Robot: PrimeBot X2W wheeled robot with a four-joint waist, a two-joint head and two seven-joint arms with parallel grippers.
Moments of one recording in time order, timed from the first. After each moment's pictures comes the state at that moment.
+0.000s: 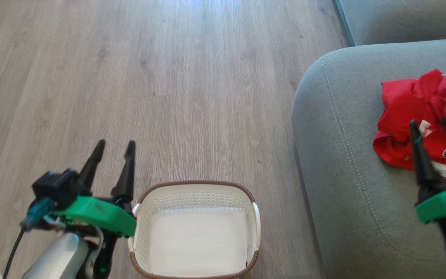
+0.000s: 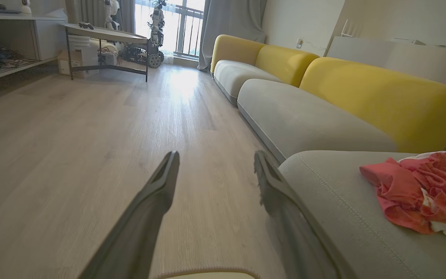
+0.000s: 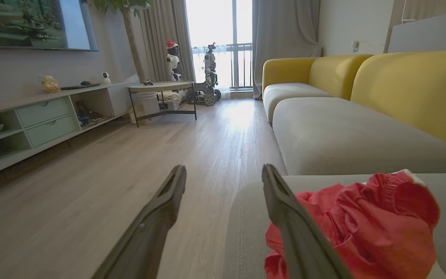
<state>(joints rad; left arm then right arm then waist) -0.19 0.42 -0.54 0.06 -0.72 0.22 -0.25 -0.06 -0.33 -0.07 0.00 0.43 0.13 -0.08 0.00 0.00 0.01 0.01</state>
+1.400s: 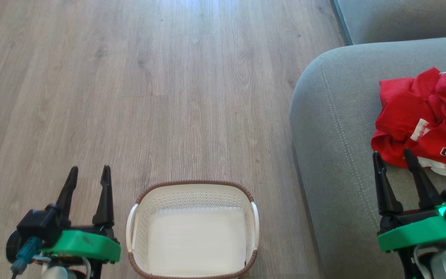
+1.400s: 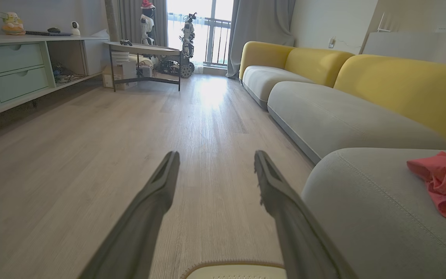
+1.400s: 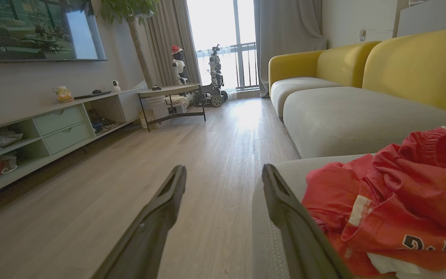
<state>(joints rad) 0.03 0.22 -0.19 0.06 -0.37 0.07 -0.25 0.04 -0.18 0.00 0.04 0.34 0.13 -0.25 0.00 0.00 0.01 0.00</state>
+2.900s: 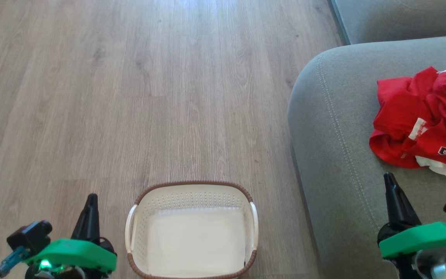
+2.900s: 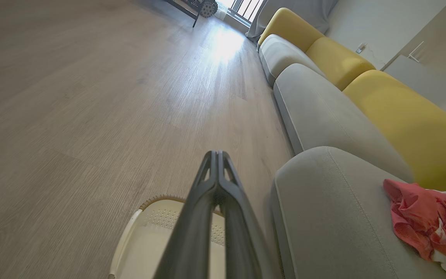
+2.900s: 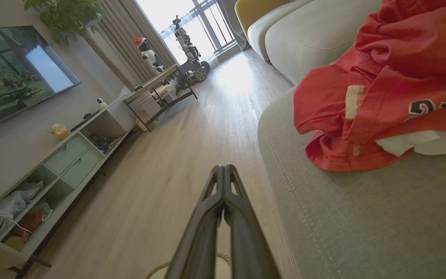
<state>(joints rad) 0.06 0.15 -0.14 0.19 -0.69 0.01 -0.15 0.05 -0.15 0.00 0.17 0.68 0.13 -0.17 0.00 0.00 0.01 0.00</state>
